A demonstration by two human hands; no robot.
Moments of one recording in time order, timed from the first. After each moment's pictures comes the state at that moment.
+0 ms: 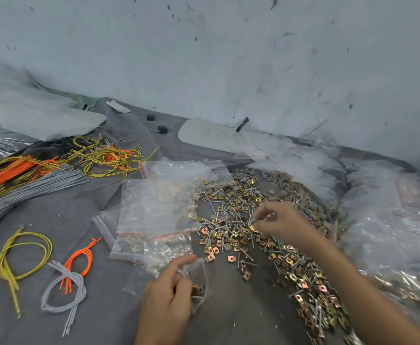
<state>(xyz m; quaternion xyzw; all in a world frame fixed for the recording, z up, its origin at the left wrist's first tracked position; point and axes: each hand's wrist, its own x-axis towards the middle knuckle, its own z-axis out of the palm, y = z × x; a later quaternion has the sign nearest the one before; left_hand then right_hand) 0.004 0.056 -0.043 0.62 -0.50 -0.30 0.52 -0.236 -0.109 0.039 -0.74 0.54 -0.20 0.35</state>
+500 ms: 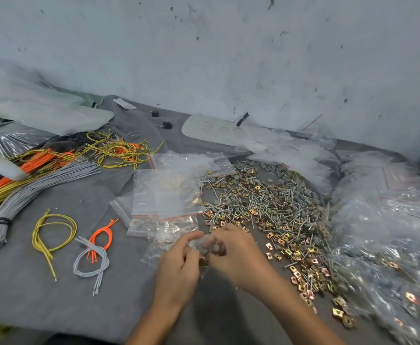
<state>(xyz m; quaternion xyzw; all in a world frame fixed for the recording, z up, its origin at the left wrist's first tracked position) 0.005 0.055 -0.042 0.60 -0.51 -0.31 0.54 -0.140 0.013 0.015 -0.81 0.48 -0.23 0.26</state>
